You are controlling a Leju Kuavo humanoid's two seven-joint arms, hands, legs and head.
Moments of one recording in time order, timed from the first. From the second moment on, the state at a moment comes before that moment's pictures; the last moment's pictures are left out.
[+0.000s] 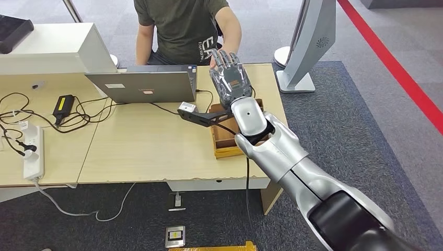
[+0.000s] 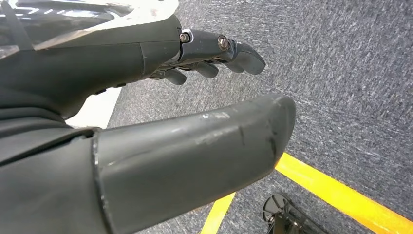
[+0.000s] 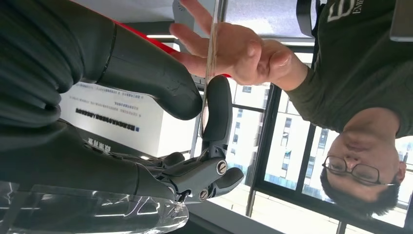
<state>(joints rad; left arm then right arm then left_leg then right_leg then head) -0.11 0.15 -0.93 -0.17 1.19 0.61 0.07 -0.97 0.11 0.78 -0.74 1.43 -0.12 0.35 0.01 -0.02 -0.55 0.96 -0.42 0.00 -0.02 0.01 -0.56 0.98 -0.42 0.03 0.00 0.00</state>
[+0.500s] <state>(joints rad) -0.12 0.15 -0.95 -0.18 1.18 0.62 0.10 -0.96 0.16 0.80 -0.67 1.41 -0.15 0.33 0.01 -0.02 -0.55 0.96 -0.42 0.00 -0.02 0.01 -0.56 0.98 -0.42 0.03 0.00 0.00</state>
